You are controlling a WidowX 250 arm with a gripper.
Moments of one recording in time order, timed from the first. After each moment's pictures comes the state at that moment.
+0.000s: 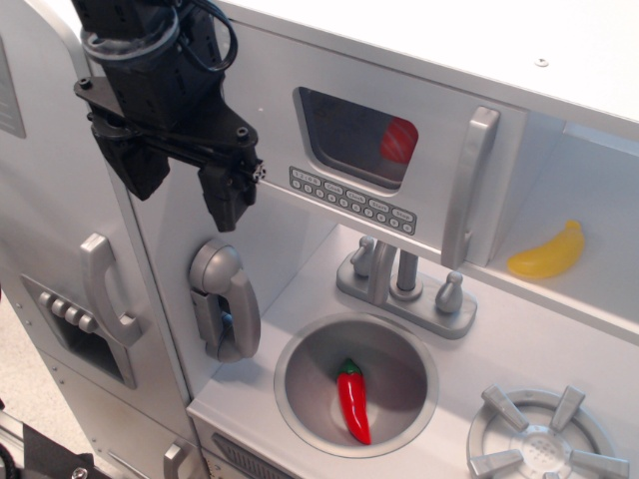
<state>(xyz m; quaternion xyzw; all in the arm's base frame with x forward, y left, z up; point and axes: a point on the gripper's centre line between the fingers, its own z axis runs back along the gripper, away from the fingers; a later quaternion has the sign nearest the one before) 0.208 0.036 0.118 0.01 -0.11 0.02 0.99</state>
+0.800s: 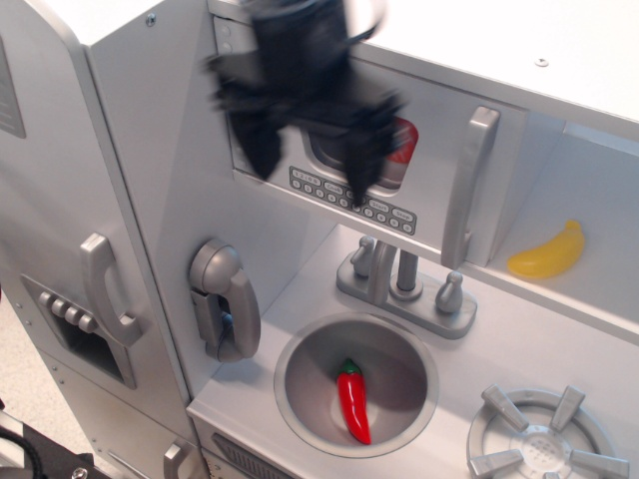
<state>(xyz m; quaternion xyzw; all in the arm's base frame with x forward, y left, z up) 0.248 -0.036 0.134 -0.03 -0.08 0.03 1.00</state>
